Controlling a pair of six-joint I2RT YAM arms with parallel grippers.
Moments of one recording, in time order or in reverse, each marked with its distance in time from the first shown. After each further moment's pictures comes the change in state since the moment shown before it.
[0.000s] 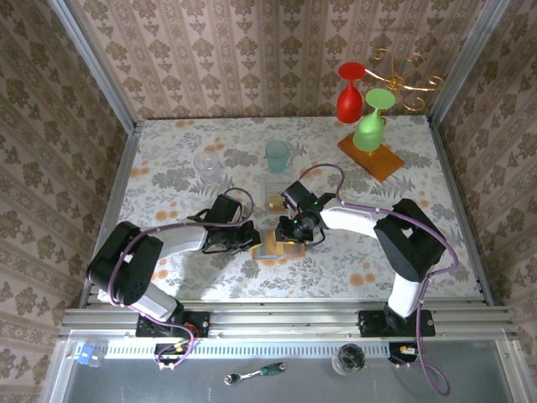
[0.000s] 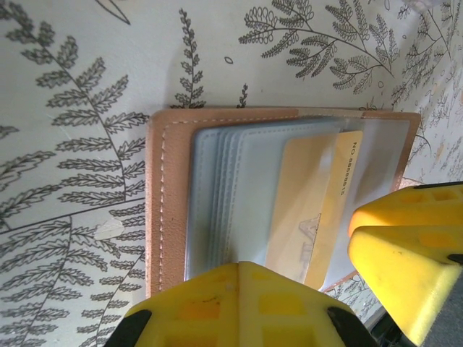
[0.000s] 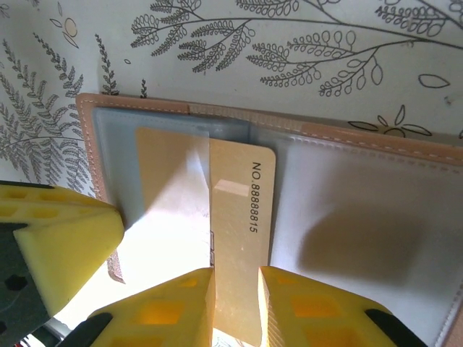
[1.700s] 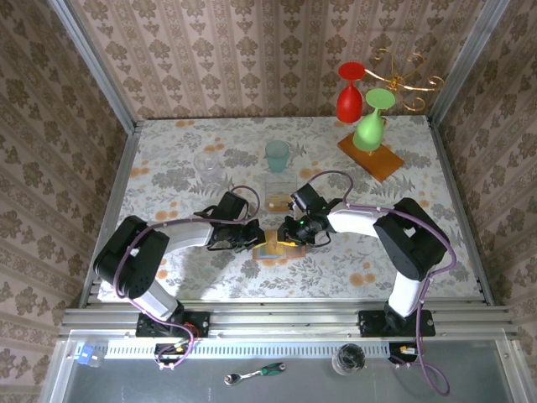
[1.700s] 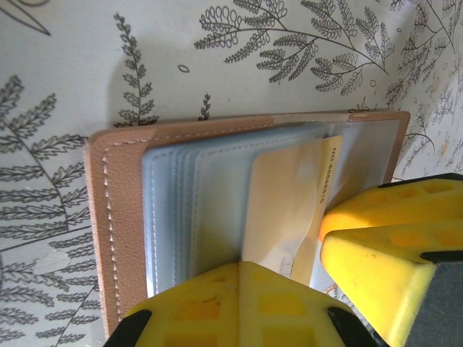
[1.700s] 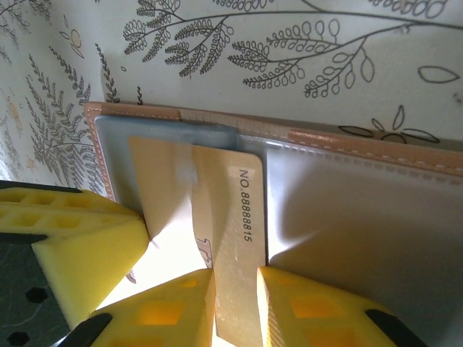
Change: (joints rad) left arm -0.034 0.056 0.057 -0.018 -0.010 0.007; right arm -0.060 0.002 -0.120 0.198 -0.142 0.061
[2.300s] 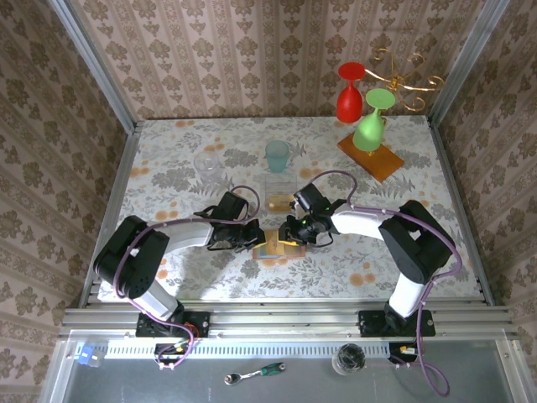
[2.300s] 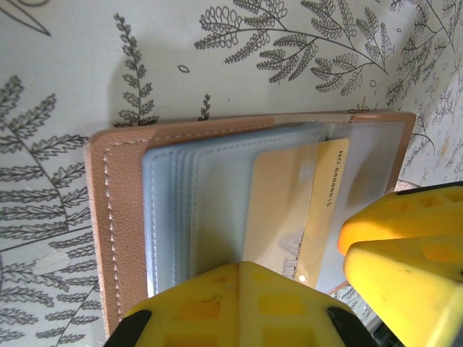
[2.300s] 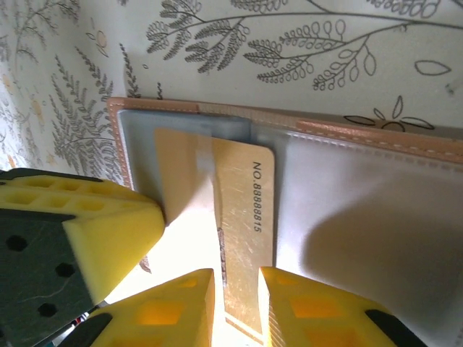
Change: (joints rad) left arm 0.000 0.000 0.000 0.000 0.000 0.000; right arm -0.013 -0.044 -0.028 0.018 -0.012 0.003
